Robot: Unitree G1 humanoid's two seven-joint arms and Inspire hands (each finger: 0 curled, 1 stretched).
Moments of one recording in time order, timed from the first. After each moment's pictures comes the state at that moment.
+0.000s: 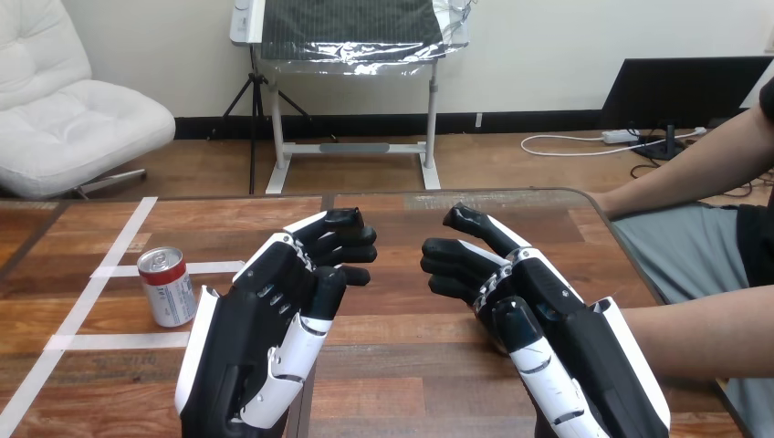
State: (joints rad) left arm 0.43 0.10 -0.23 -0.24 -0.11 -0.60 -0.07; right arm 0.56 -0.16 0.26 -0.47 0.20 -0.42 0.26
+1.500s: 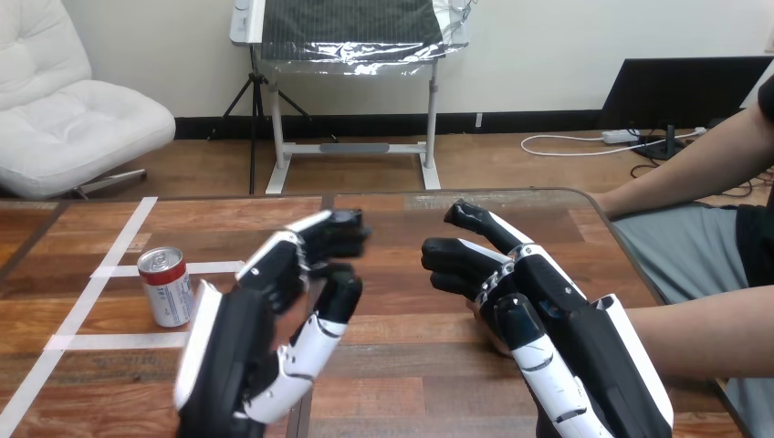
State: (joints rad) left arm 0.42 0.10 -0.17 -0.24 0.08 -0.58 0.00; right arm 0.56 -0.16 0.26 -0.49 0.20 -0.42 0.26
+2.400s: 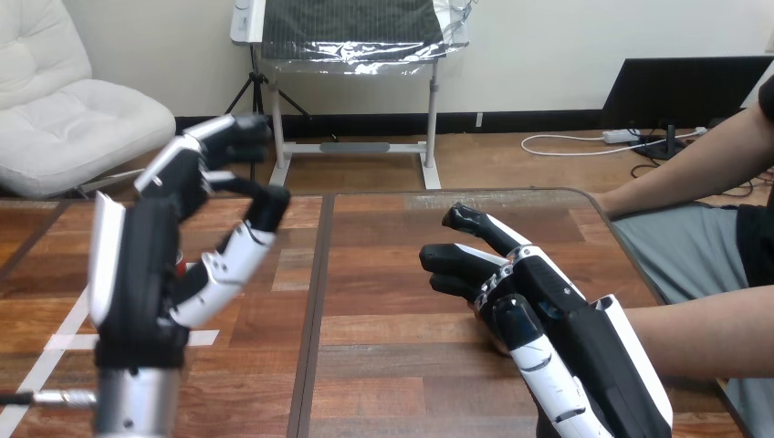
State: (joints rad) left arm 0.14 0.15 0.06 -0.12 0.13 -0.61 0.07; right arm 0.56 -0.16 0.25 -0.49 0.20 -0.41 0.26
